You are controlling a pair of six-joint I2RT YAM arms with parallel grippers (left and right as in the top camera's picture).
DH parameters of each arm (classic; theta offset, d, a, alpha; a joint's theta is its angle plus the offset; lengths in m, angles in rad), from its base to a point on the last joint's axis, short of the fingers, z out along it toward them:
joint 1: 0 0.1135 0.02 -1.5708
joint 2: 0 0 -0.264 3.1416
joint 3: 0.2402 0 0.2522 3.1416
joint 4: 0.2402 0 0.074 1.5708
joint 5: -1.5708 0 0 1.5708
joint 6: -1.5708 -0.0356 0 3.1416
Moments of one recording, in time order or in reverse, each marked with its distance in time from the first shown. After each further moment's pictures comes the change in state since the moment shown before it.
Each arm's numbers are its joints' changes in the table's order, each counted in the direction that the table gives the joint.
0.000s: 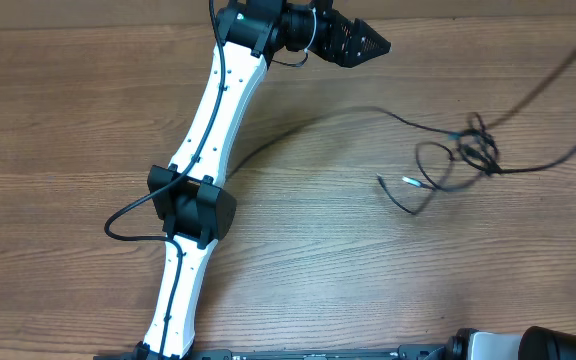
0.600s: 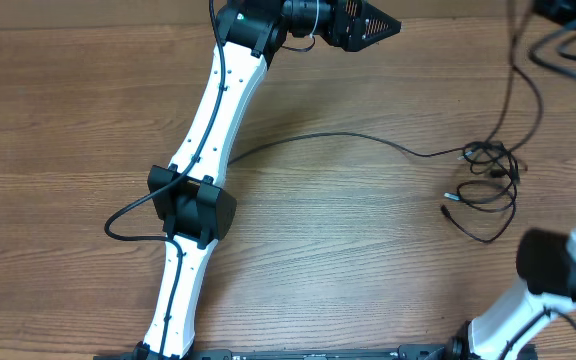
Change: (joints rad) left arm 0.000 0.000 0.000 -0.247 -0.116 0.160; right arm 0.021 0.461 -0.003 0.072 0.439 0.095
